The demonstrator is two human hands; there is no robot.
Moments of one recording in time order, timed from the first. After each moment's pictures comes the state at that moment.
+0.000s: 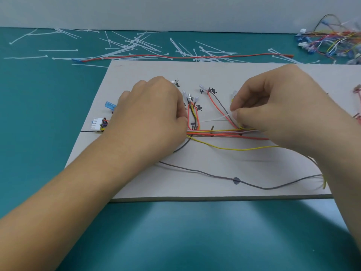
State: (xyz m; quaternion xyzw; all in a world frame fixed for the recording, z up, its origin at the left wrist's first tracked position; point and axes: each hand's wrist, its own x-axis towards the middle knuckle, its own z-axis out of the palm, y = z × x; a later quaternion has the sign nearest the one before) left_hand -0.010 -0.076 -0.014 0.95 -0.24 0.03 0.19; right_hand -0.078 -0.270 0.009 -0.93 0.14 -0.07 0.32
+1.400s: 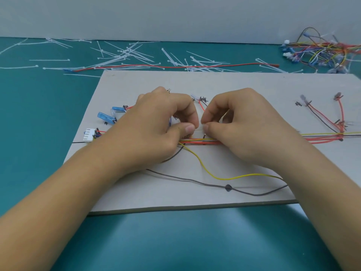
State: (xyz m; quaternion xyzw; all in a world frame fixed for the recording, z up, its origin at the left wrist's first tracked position) left_hand 0.000 -0.069 -0.018 0.86 -0.39 -0.04 0.34; right_hand -0.068 -0.253 -0.011 -0.95 0.09 -0.07 0.31
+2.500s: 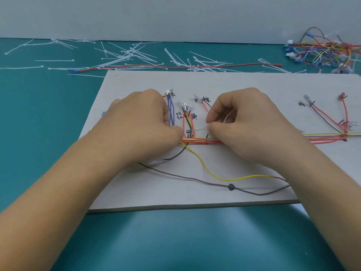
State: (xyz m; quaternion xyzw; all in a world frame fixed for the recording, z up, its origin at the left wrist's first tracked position) left_hand 0.002 -0.065 -0.004 0.95 -0.21 -0.06 0.22; right_hand -0.068 -0.251 -0.010 -0.94 0.10 -0.08 0.30
